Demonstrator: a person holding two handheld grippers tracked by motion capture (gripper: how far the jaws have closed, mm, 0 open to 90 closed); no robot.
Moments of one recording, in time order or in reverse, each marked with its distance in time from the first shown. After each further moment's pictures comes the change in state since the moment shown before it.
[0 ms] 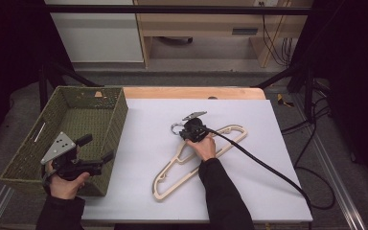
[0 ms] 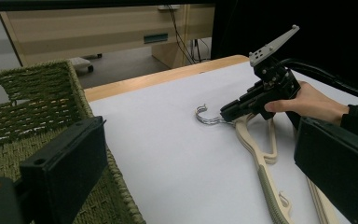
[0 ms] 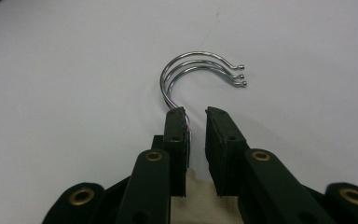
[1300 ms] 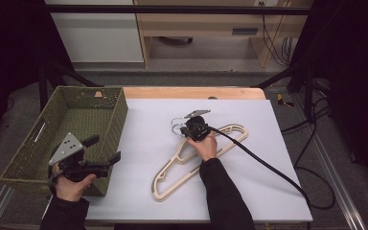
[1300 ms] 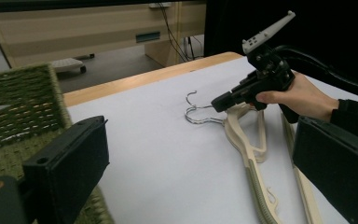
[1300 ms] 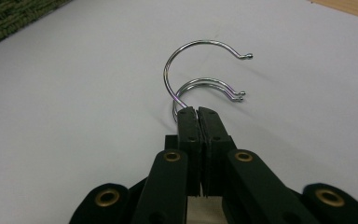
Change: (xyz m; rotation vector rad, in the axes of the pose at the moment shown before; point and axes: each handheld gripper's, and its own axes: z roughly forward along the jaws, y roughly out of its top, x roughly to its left) left arm -0.016 0.003 0.008 0.020 -0.028 0.034; right arm 0.000 0.006 -0.015 -0.061 0.024 0.009
